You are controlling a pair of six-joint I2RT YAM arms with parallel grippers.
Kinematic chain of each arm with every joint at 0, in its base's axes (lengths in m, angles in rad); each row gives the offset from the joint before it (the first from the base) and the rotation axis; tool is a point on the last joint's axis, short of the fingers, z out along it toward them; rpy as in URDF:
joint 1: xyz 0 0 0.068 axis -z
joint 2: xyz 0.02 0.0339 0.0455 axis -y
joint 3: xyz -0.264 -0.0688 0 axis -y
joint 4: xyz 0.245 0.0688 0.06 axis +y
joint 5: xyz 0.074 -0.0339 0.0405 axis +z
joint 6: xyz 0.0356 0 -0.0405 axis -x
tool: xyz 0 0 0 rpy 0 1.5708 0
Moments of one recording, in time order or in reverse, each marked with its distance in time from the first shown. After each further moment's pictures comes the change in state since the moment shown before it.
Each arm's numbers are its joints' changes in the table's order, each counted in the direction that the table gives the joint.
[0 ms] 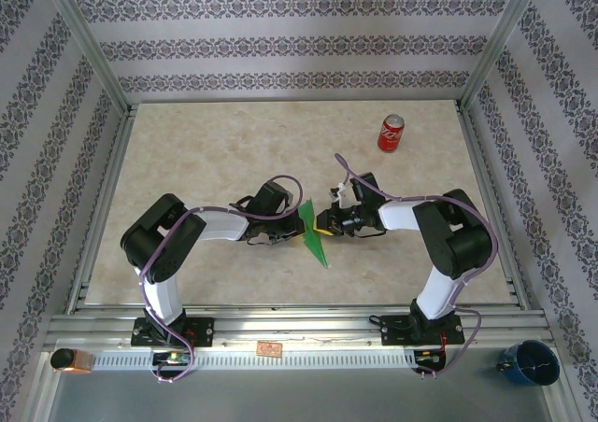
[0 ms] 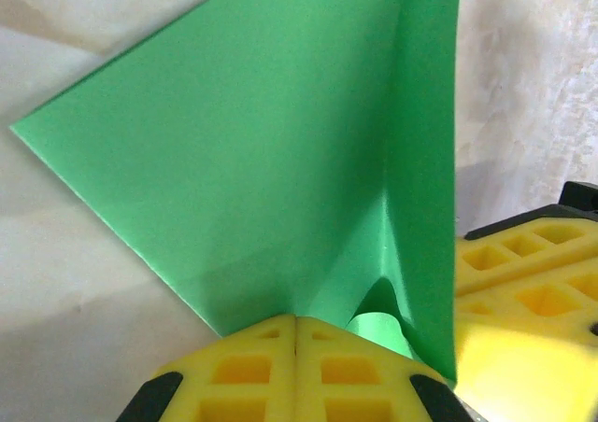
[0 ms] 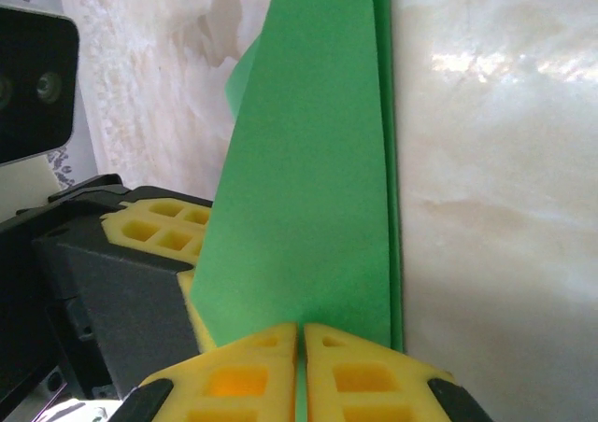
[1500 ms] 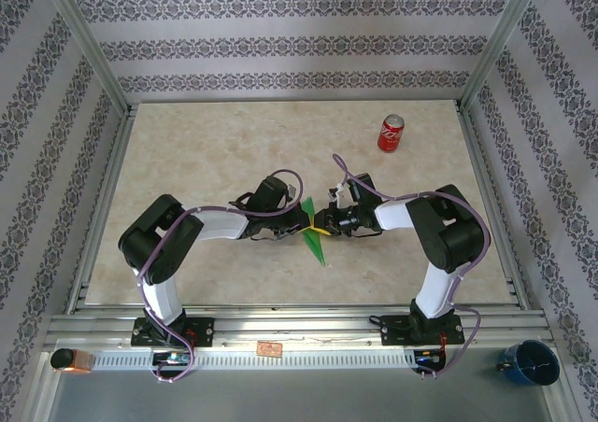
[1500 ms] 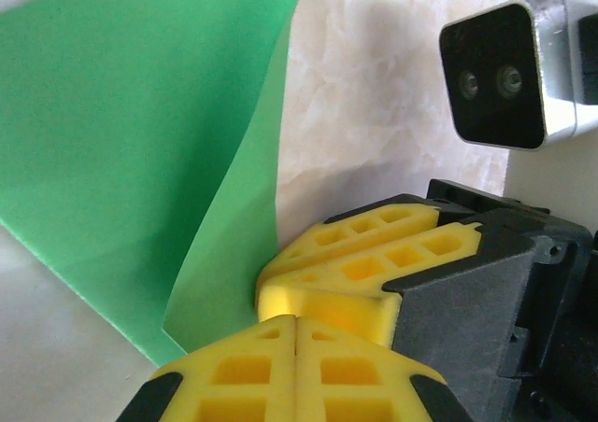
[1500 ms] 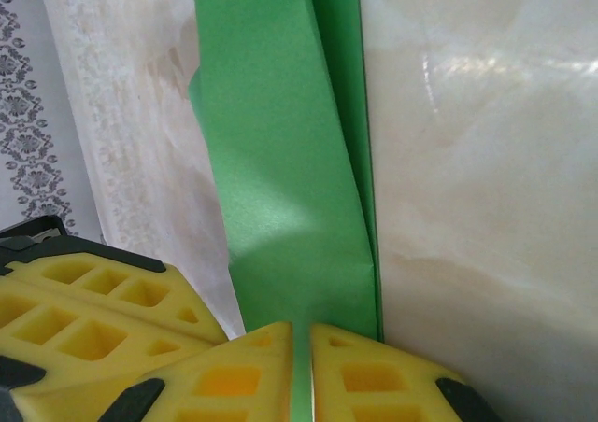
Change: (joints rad) left arm 0.000 0.009 0.029 -0.049 -0.040 0.065; right arm -0.017 -0.051 0.006 -0.076 -0.031 -0.068
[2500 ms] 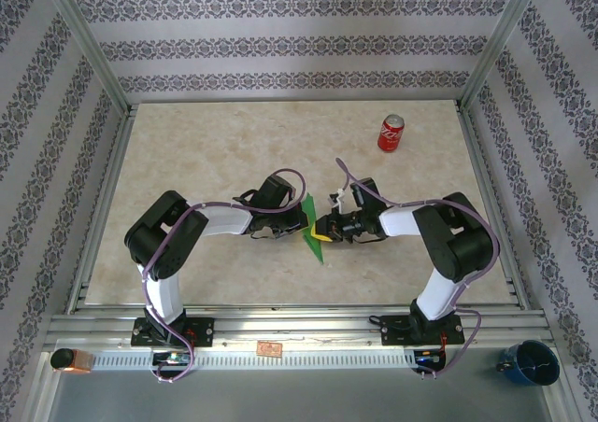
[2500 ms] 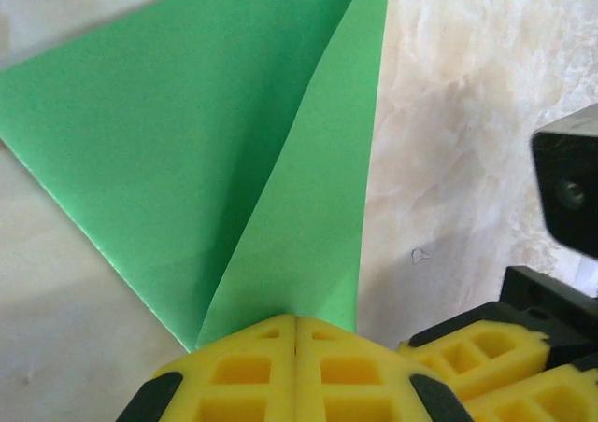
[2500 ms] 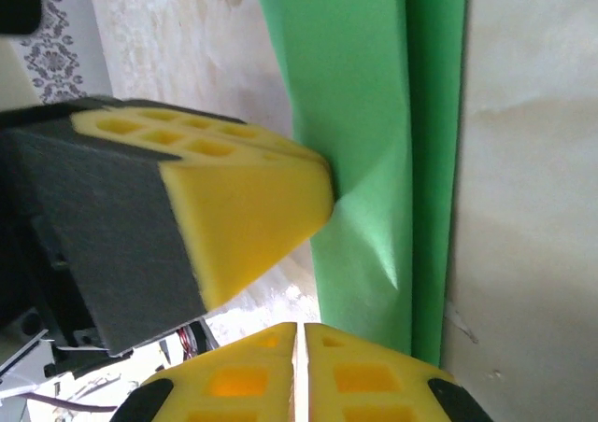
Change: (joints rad) left arm -0.006 -0.039 0.052 0.098 0.051 -0.061; right arm -0.003 0.071 -0.074 -0.003 0.098 0.000
